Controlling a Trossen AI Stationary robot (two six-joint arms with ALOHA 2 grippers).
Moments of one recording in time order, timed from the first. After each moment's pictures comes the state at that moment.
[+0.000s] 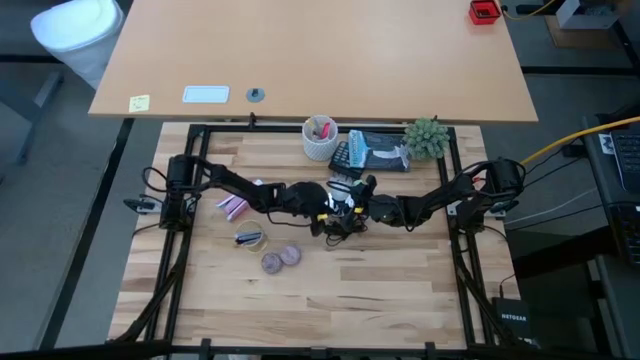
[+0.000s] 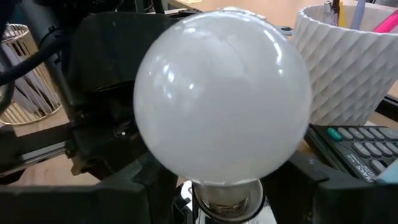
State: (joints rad) left arm 0.10 1.99 0.92 0.48 -0.03 -0.26; right arm 0.06 1.68 0.53 0.81 0.54 0.20
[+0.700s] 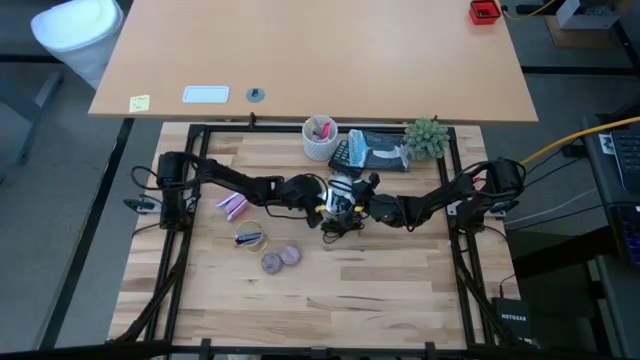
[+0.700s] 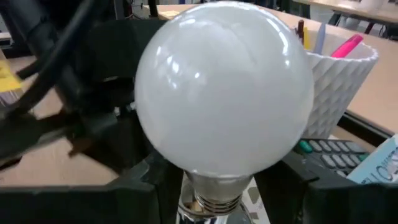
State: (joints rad) left arm 0.14 1.93 0.92 0.28 -0.10 -0.31; right arm 0.06 1.68 0.53 0.85 0.64 0.14
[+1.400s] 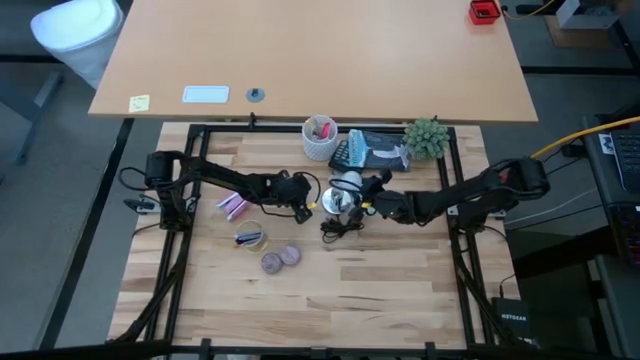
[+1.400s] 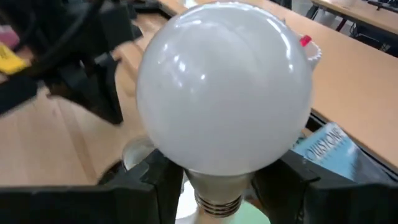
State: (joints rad) left arm 0.14 1.82 0.91 -0.05 -0.28 -0.31; right arm 0.06 1.48 0.53 0.52 0.71 0.12
